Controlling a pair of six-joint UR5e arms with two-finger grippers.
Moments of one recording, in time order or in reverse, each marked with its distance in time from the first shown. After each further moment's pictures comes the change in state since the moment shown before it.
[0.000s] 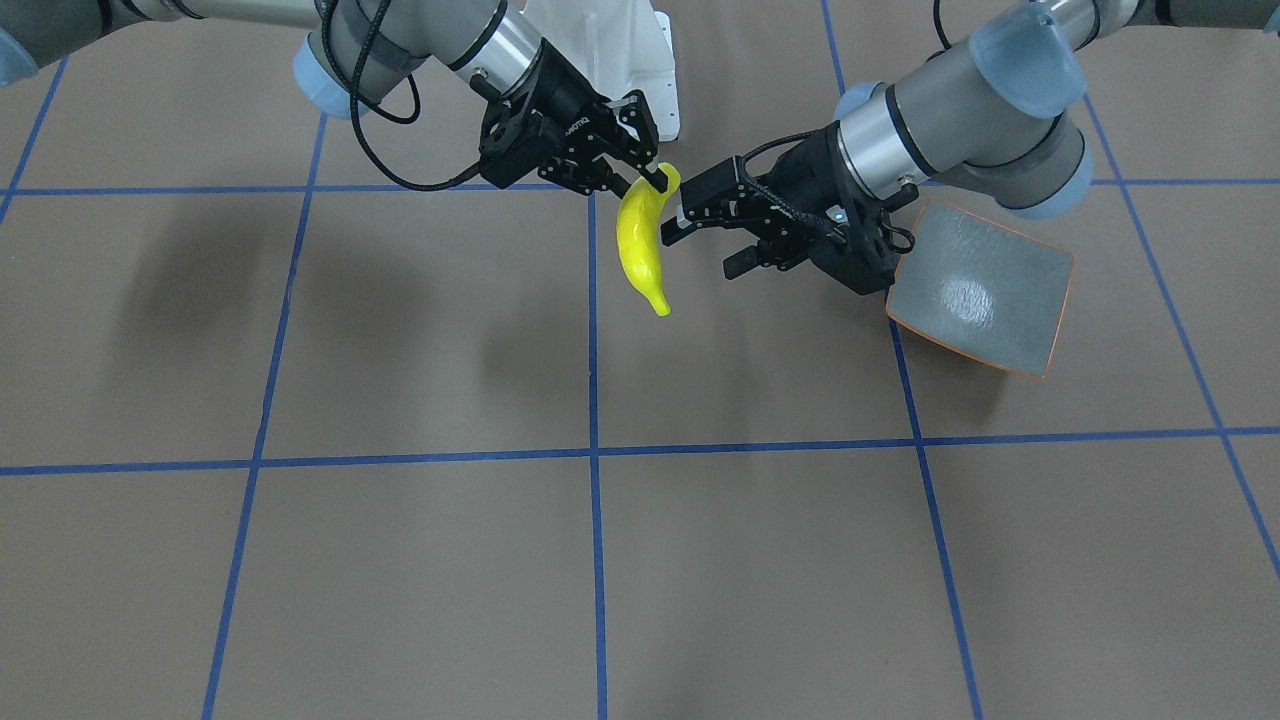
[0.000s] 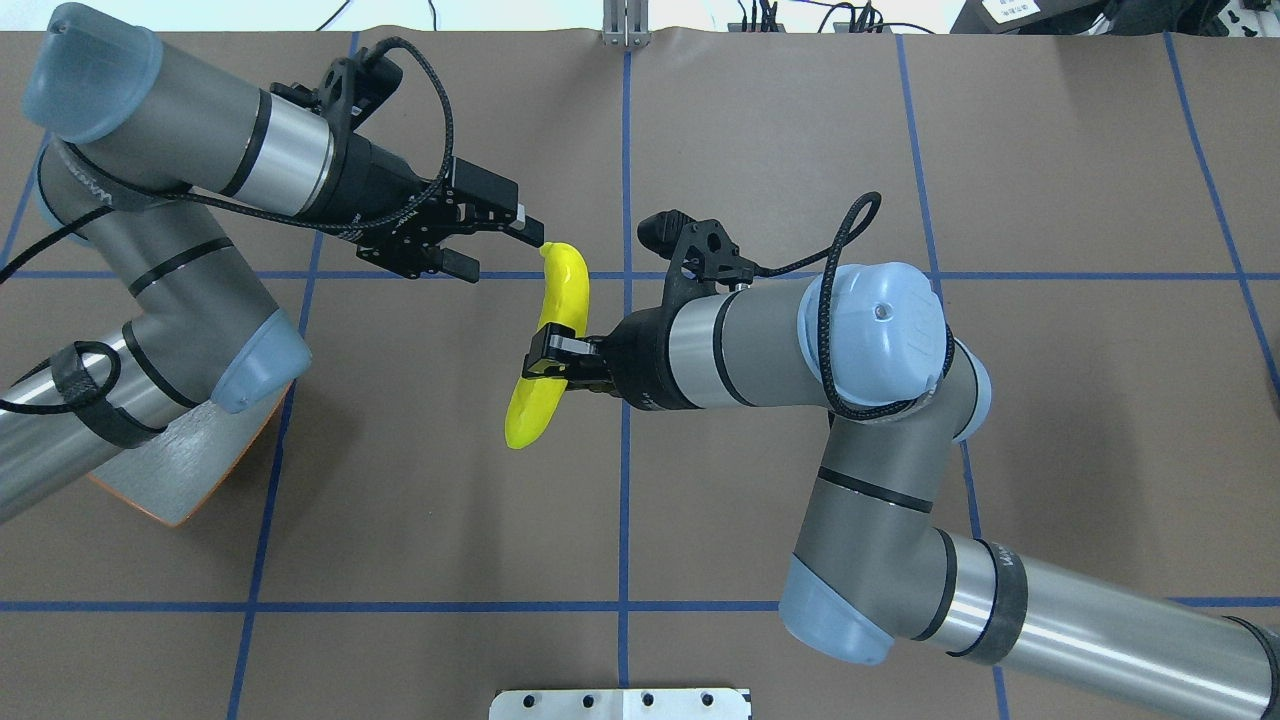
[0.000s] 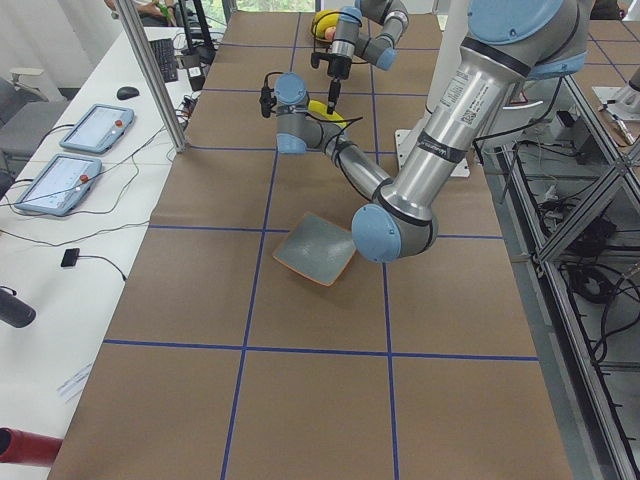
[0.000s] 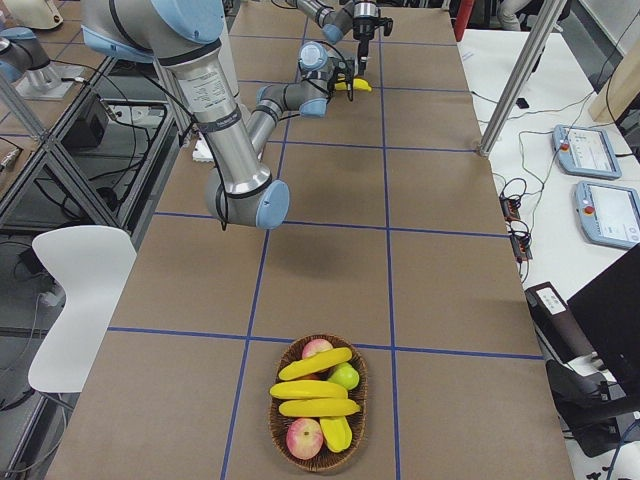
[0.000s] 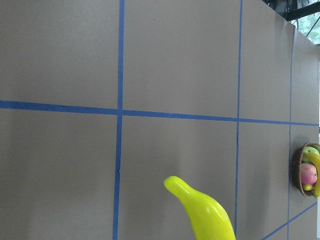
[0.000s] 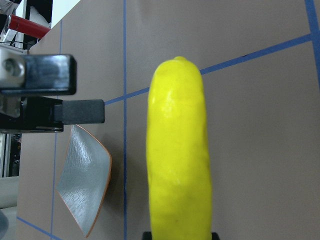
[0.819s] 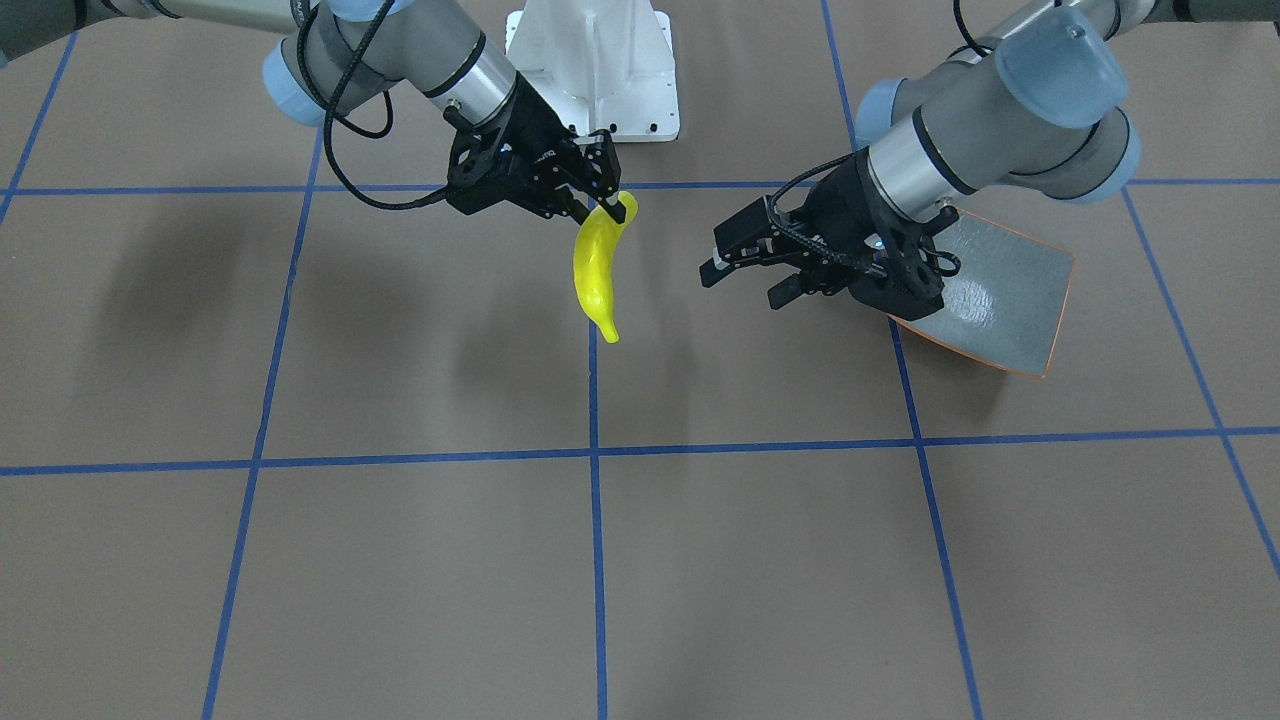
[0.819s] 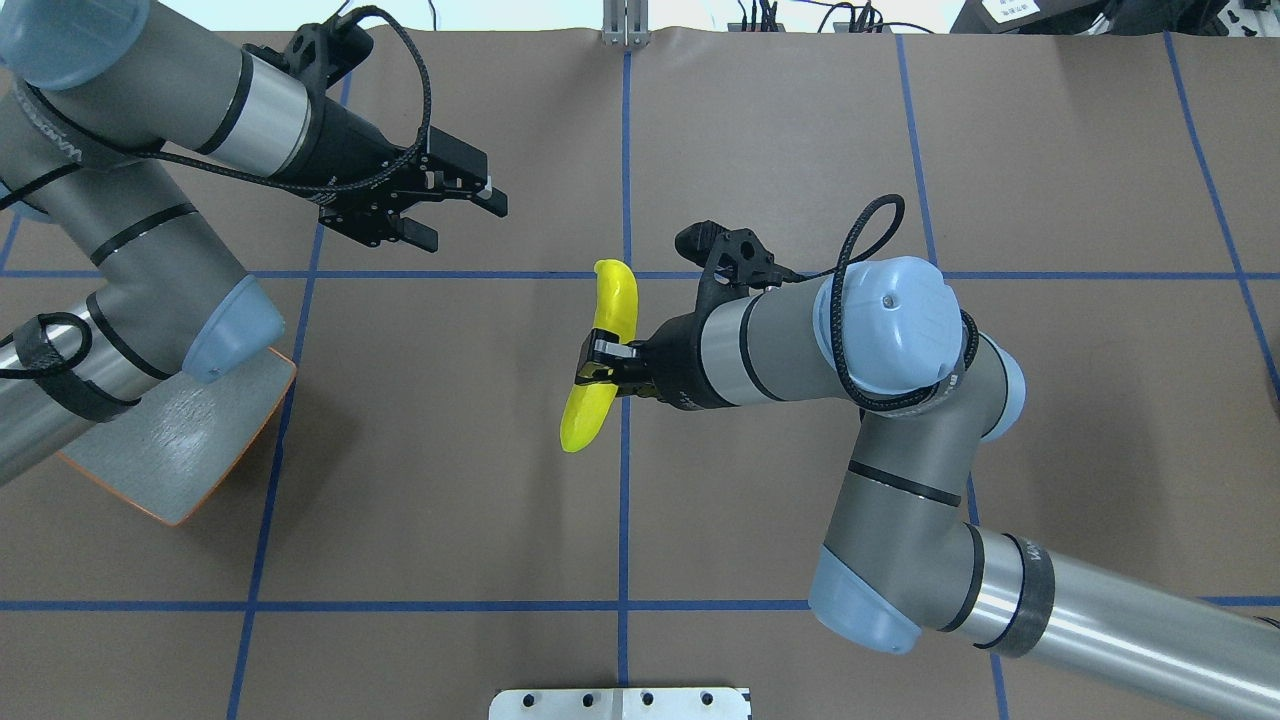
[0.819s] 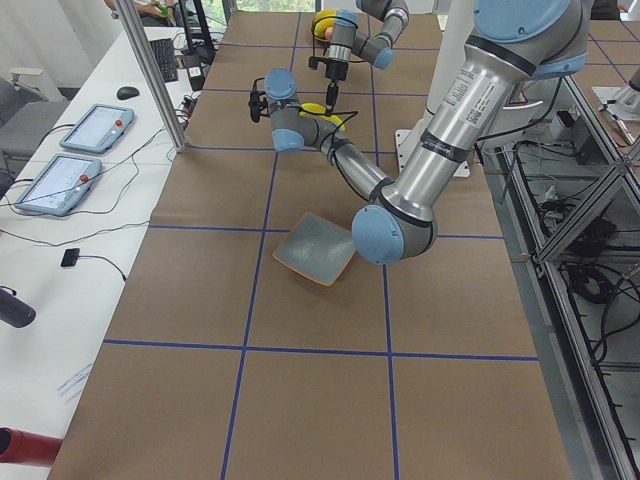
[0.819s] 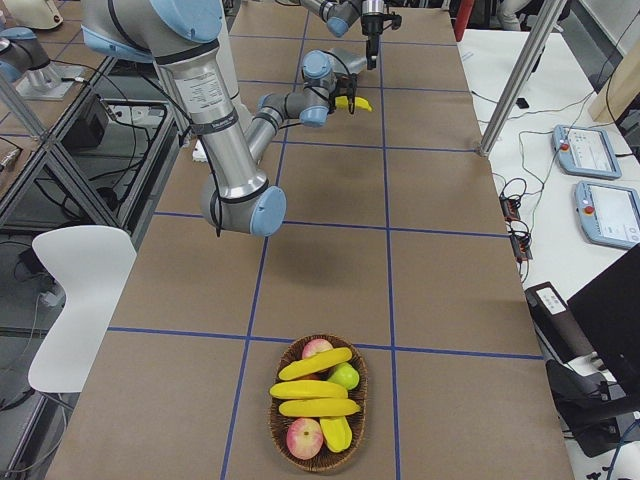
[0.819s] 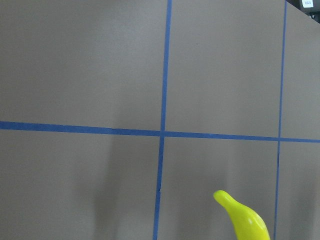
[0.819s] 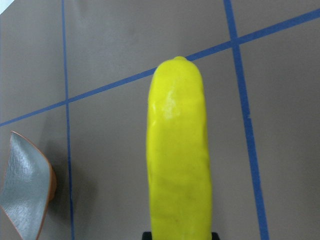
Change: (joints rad) left arm -0.056 0.009 -0.017 0.174 -0.004 0.095; right arm 0.016 -0.055 0.015 -0.074 0.022 -0.003
